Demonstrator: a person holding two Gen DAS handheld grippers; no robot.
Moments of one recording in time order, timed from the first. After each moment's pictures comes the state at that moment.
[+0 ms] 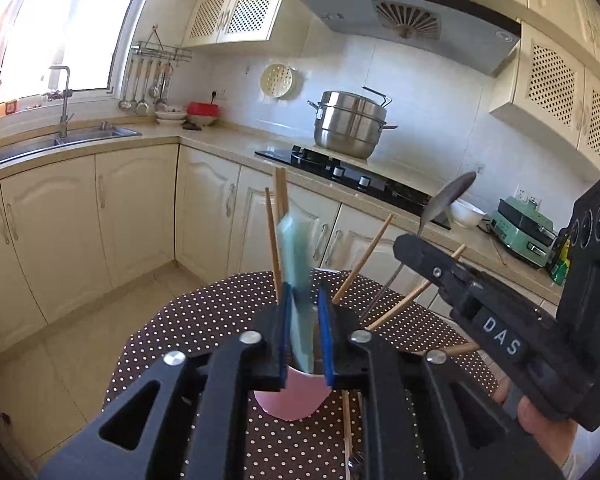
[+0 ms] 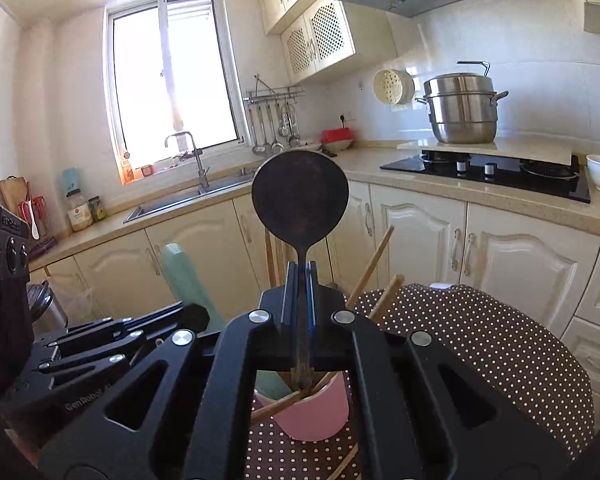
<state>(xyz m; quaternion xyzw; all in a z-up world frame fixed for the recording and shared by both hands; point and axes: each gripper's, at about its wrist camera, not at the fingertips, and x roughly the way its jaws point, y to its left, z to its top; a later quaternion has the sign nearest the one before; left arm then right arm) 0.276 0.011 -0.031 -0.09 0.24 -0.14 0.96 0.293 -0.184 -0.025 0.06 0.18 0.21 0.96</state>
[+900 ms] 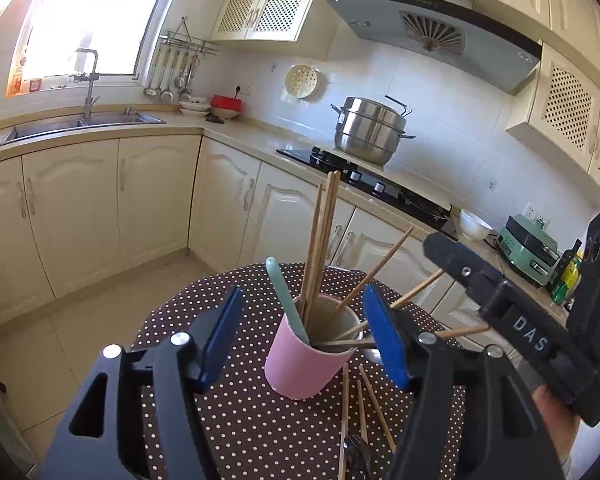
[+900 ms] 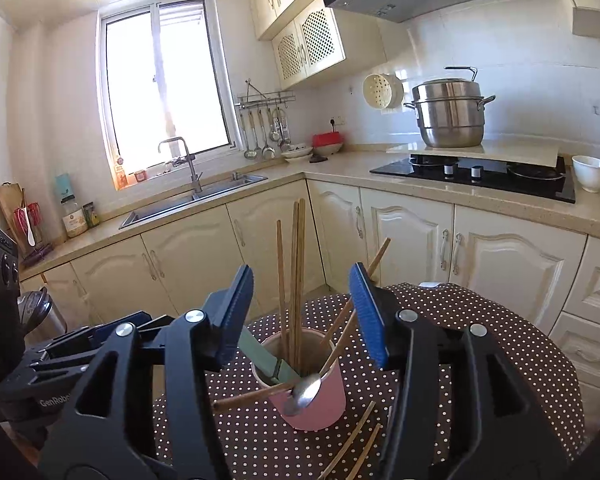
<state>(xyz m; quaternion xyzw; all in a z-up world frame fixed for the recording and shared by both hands) 0.245 0.026 -0.027 -0.13 0.25 -0.10 0.96 0.260 -0.191 -0.003 0.06 0.17 0.19 0.97</state>
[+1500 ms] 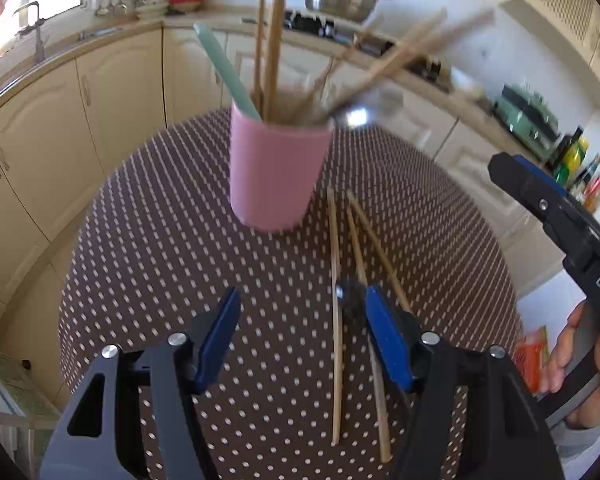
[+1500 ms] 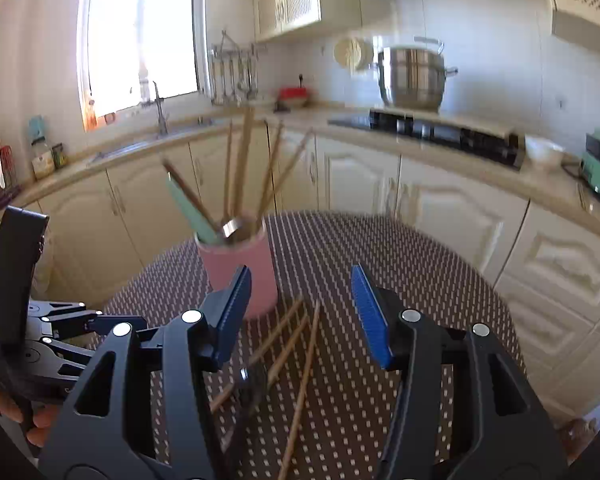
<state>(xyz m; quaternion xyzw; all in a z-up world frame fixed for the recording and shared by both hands) 0.227 -0.029 -0.123 -0.04 0.46 -0.16 0.87 0.193 -0.233 -0.064 0.00 0.27 0.12 0.96</state>
